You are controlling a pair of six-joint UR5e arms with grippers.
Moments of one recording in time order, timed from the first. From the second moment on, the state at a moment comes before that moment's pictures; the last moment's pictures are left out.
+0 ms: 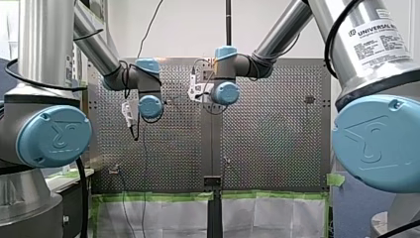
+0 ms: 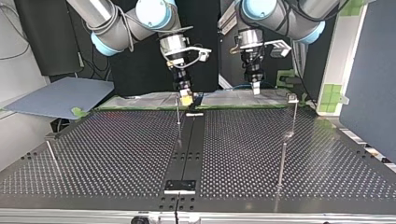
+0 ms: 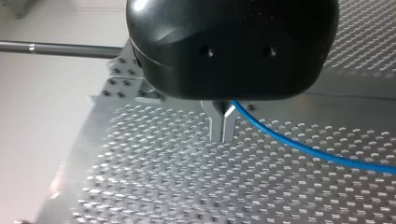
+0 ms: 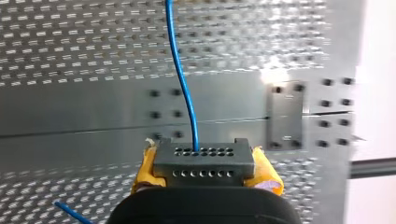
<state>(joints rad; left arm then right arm) -0.42 -1.61 -2.21 -2.32 -2.13 -1.72 2.40 -1.22 1.69 -0.59 1.76 1.60</state>
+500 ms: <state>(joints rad) -0.37 -1.48 -2.13 -2.44 -2.13 -1.75 2.40 -1.33 1.57 -0.46 1.73 1.60</state>
